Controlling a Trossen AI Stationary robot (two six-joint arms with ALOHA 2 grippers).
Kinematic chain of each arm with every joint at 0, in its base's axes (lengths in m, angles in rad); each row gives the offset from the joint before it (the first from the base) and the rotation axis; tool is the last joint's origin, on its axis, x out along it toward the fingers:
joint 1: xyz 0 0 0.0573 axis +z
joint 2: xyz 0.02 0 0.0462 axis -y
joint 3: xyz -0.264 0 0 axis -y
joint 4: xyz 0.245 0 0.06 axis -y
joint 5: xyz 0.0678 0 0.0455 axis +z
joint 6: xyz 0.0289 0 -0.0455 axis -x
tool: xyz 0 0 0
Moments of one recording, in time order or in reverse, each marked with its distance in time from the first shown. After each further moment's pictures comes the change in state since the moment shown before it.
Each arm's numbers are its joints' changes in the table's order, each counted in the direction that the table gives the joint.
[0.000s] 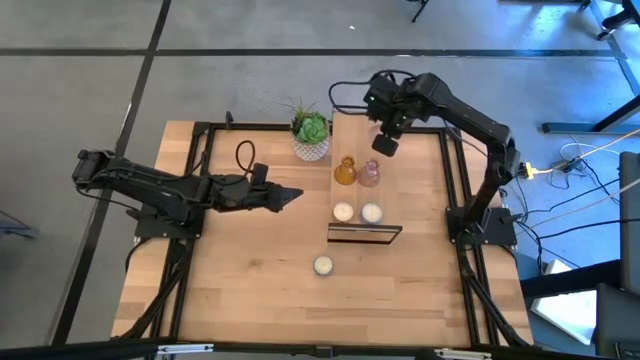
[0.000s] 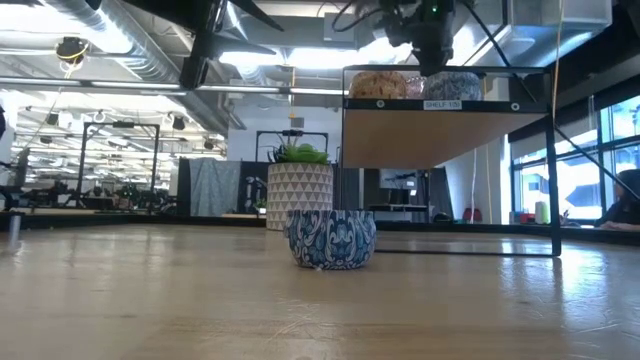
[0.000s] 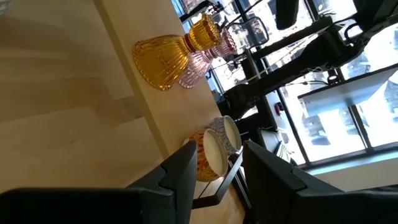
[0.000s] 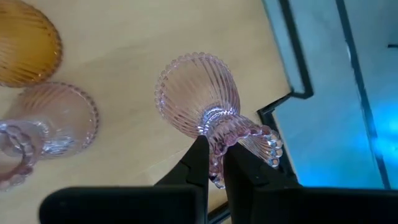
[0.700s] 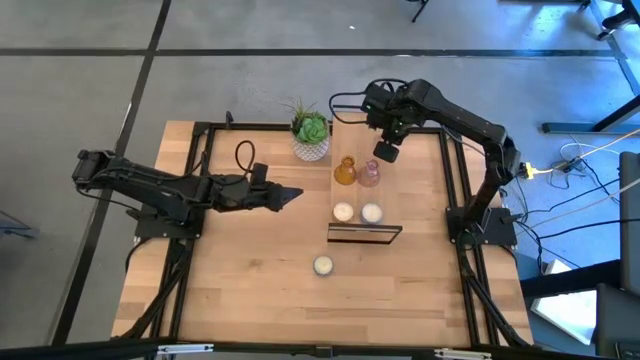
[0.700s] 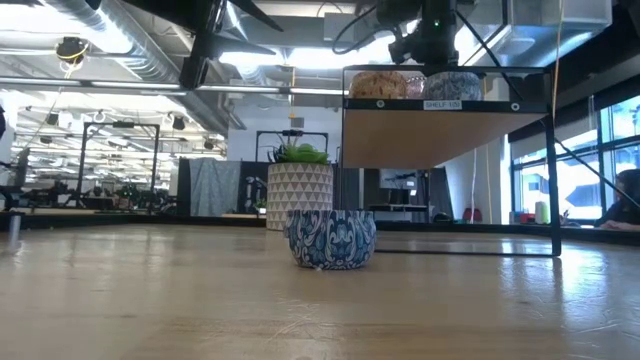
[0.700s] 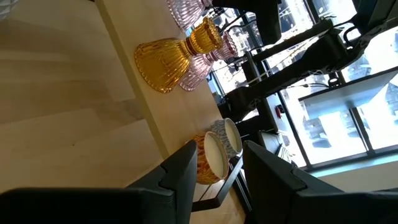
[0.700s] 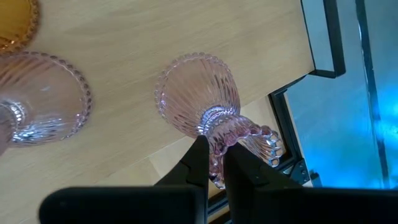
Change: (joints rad) left arm 0.000 0.000 0.000 0.001 0.011 0.001; right arm 0.000 0.004 -0.111 0.000 -0.002 -0.017
